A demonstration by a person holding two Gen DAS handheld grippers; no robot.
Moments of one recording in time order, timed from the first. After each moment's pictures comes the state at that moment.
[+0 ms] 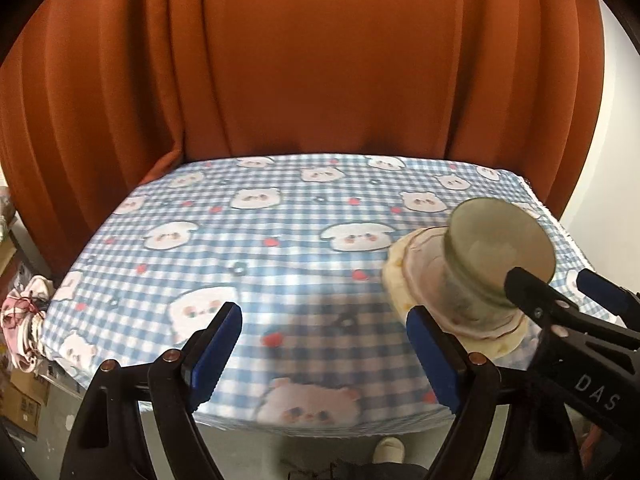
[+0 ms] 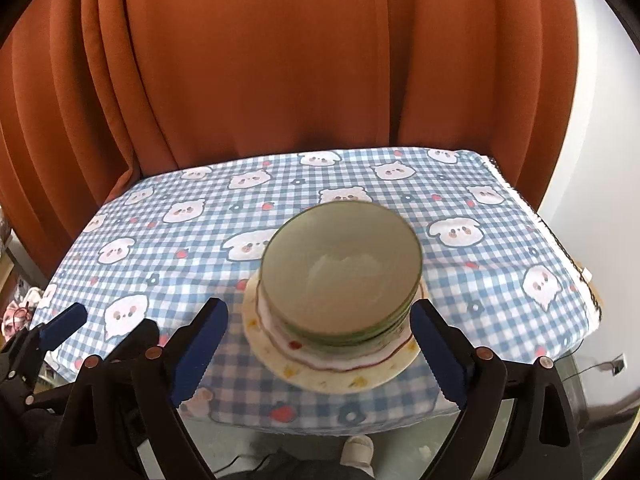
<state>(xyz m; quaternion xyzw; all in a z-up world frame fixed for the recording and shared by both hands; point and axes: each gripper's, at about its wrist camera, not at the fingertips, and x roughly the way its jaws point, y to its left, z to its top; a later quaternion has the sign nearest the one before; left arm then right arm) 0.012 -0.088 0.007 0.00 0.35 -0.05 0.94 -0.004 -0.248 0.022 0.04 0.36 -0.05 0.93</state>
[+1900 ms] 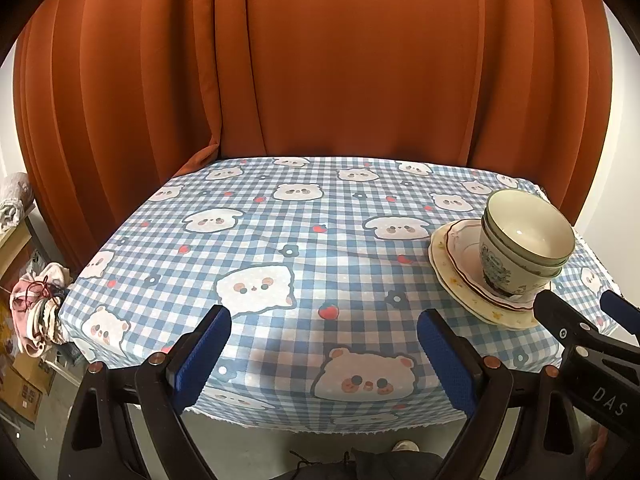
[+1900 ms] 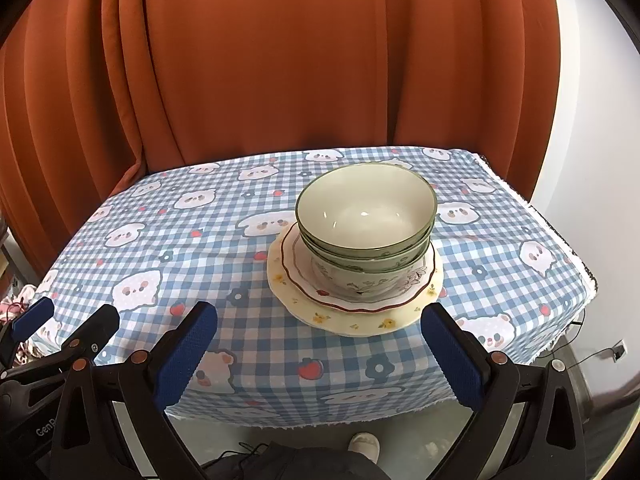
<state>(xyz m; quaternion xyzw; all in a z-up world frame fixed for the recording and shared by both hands) -0.027 -0.038 -0.010 -0.02 0.33 -0.02 0.94 -0.049 -0.215 0.001 0.04 0.34 -0.07 0.94</state>
